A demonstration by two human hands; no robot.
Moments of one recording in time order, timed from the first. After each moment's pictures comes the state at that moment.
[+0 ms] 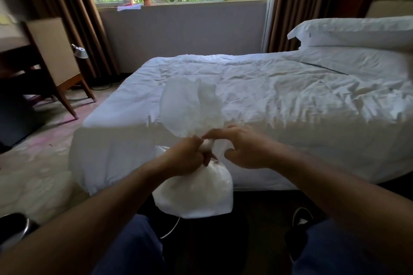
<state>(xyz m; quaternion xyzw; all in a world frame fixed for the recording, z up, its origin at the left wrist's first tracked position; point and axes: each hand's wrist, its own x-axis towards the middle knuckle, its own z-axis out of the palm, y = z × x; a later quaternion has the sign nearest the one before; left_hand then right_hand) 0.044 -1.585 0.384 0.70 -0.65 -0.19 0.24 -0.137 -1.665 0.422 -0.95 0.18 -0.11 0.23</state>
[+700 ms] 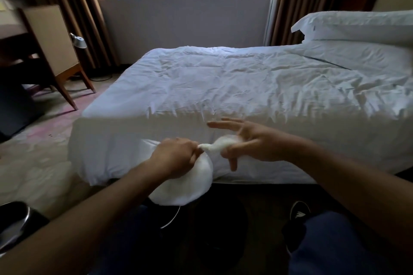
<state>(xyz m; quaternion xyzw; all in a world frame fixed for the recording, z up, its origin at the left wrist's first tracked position) 0.061 -1.572 0.351 0.74 -0.67 0.04 0.04 -0.151 -1.676 0.421 -0.92 0.12 -0.02 0.38</state>
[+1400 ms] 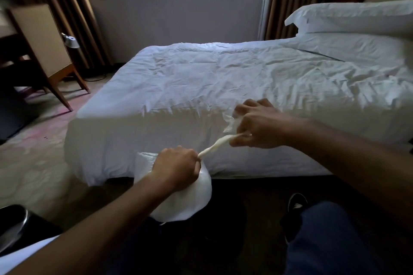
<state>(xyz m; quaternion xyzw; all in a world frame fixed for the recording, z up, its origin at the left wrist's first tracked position) 0.025 -1.553 0.340 0.77 -0.63 0.08 0.01 -0.162 -1.705 0.423 -0.97 0.25 0.05 -0.06</state>
